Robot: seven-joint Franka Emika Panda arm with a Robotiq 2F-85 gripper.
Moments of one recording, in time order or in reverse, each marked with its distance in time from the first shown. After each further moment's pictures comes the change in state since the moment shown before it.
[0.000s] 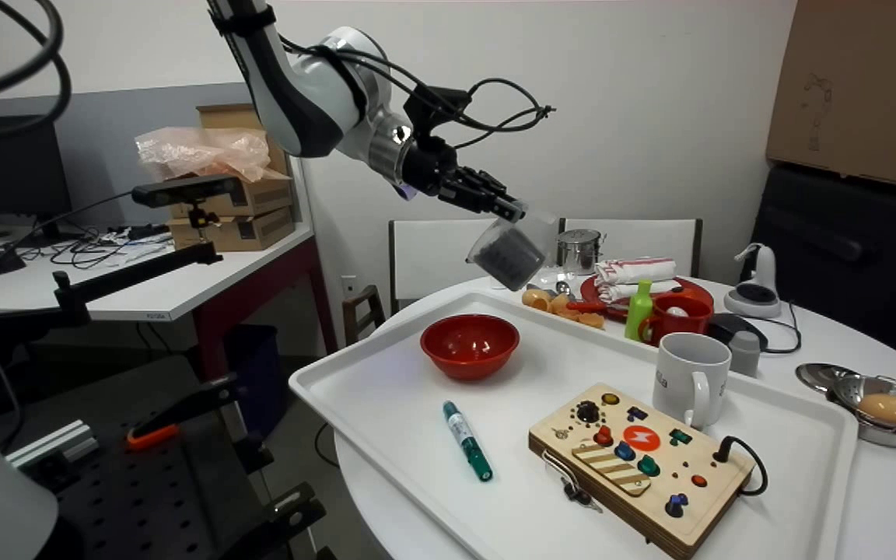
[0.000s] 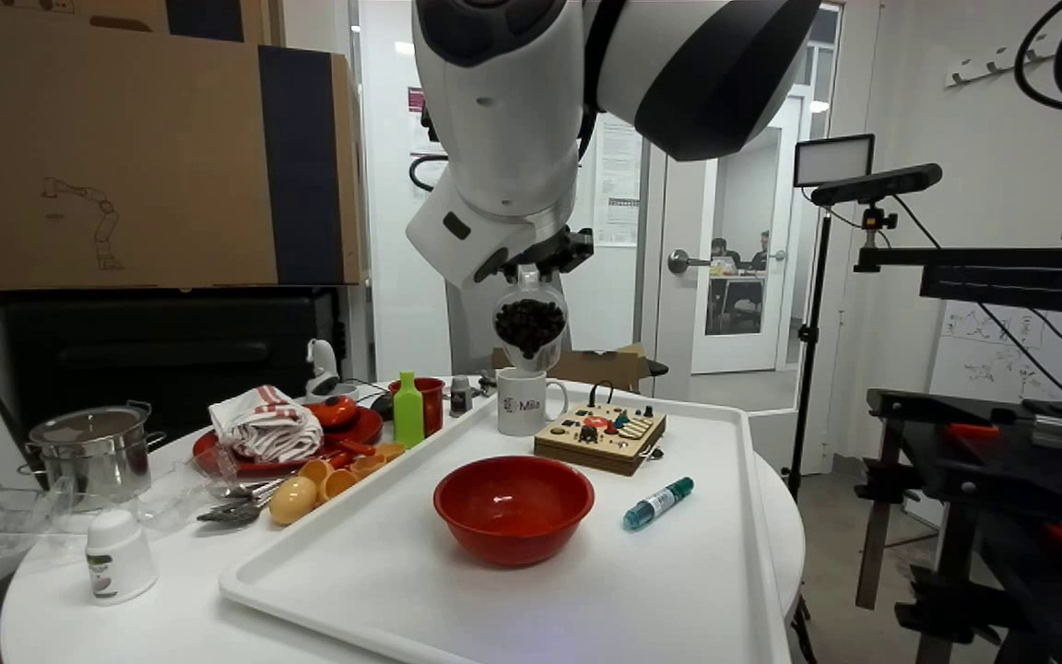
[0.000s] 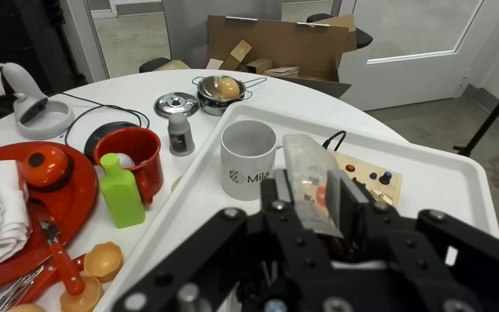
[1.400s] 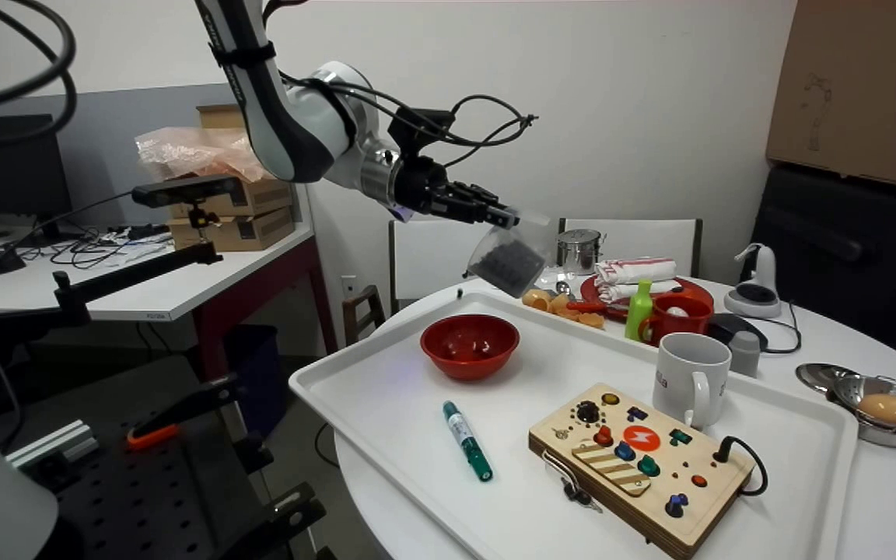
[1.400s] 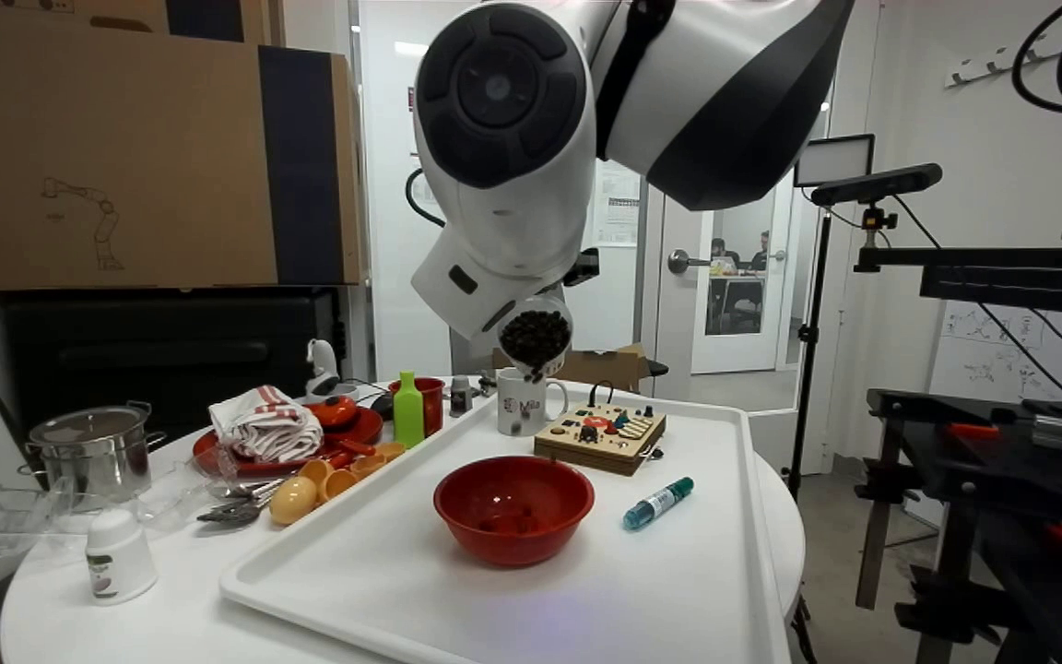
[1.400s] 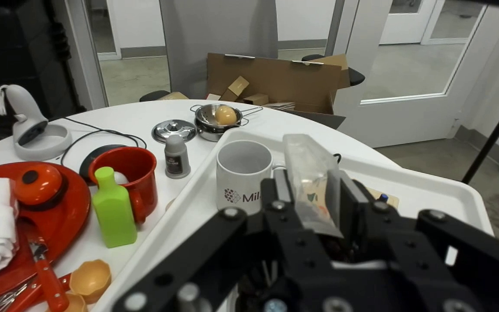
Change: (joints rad) arm 0.042 0.085 0.016 0.019 -0.061 -0.145 0.079
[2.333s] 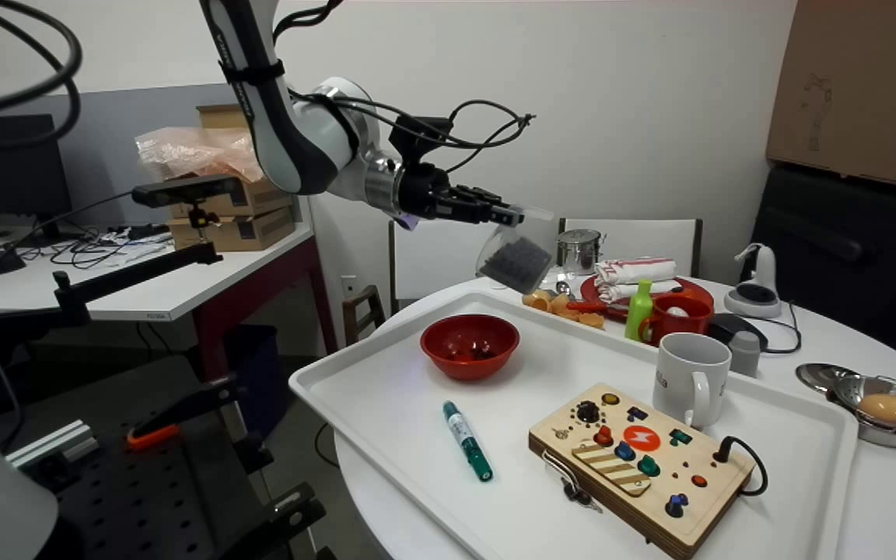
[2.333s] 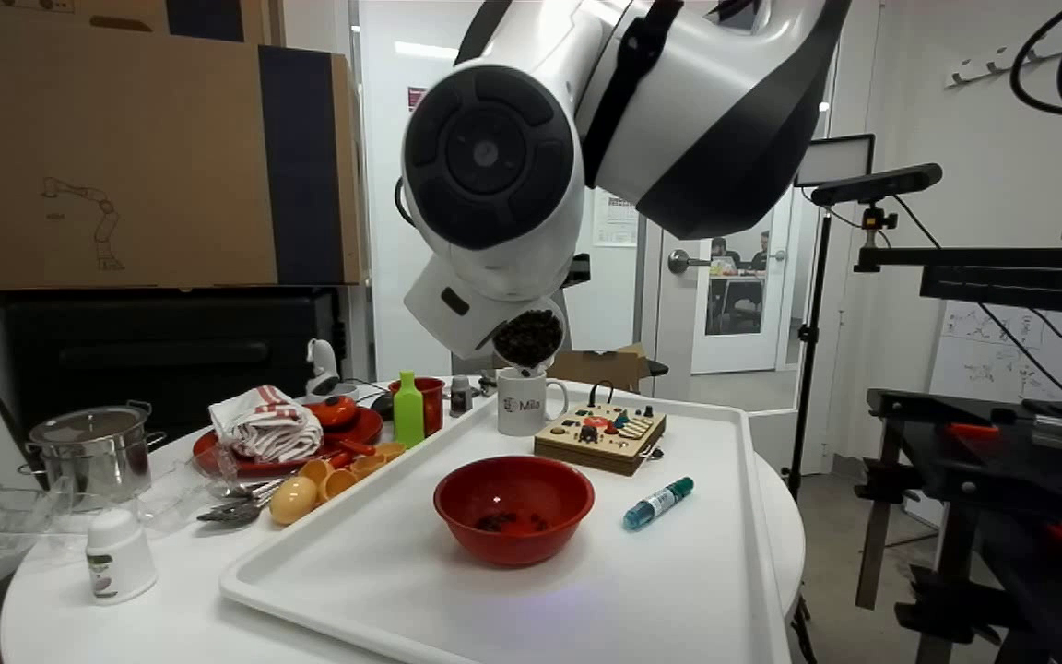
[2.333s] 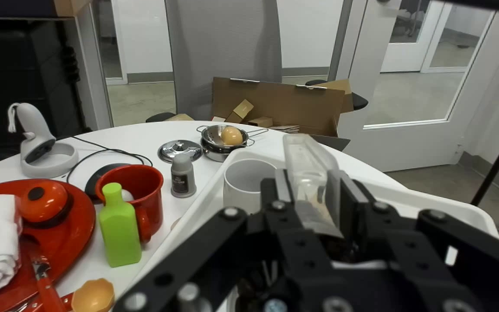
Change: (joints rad) arm 0.015 0.058 0.000 0.041 -0.048 -0.074 0.017
